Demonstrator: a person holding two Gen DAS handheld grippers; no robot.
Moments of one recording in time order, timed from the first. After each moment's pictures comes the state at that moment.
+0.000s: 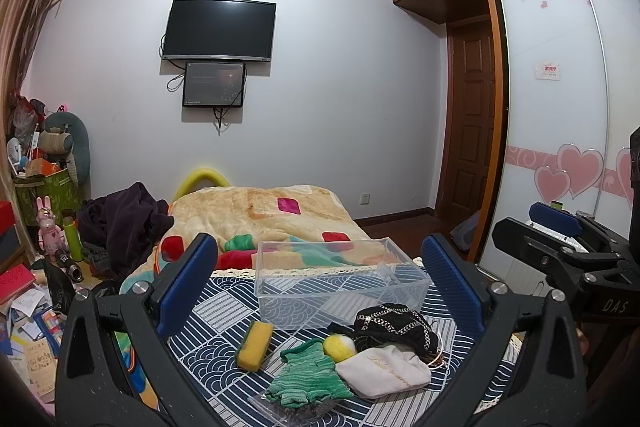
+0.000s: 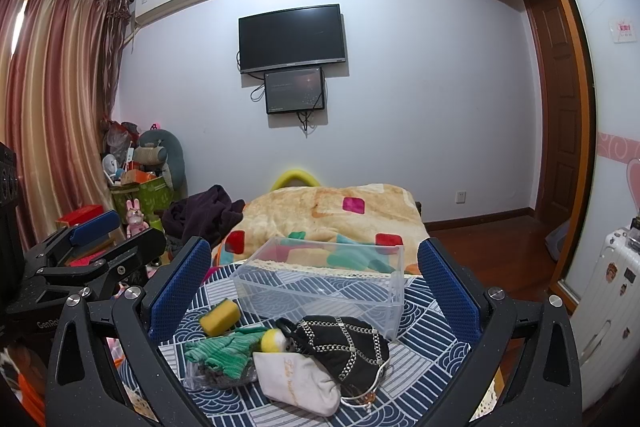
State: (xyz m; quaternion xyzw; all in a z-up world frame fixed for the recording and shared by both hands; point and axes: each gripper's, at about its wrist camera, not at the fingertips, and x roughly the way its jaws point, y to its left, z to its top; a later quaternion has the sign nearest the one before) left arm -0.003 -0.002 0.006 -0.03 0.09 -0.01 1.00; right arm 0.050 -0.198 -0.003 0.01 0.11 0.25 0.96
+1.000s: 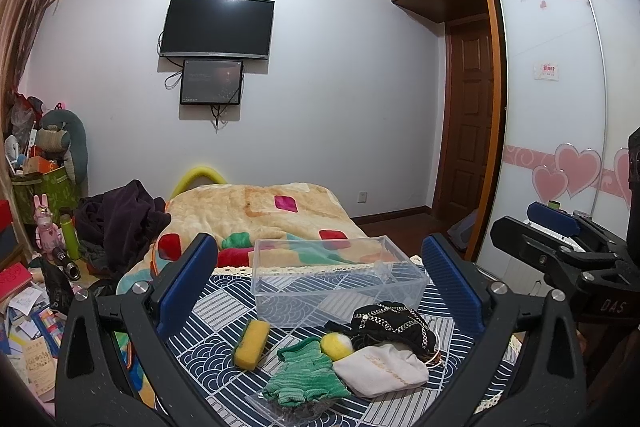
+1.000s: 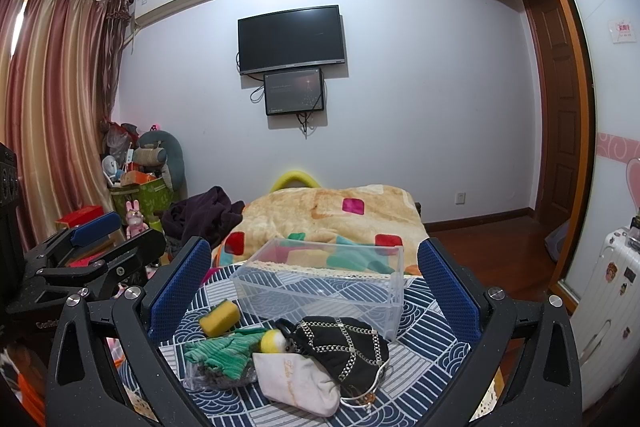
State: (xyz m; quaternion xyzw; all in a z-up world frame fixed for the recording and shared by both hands) left arm -0.002 -0.005 0.004 -0.03 0.10 -0.01 0.99; right arm 0.049 -0.198 -0.003 0.01 0.11 0.25 0.96
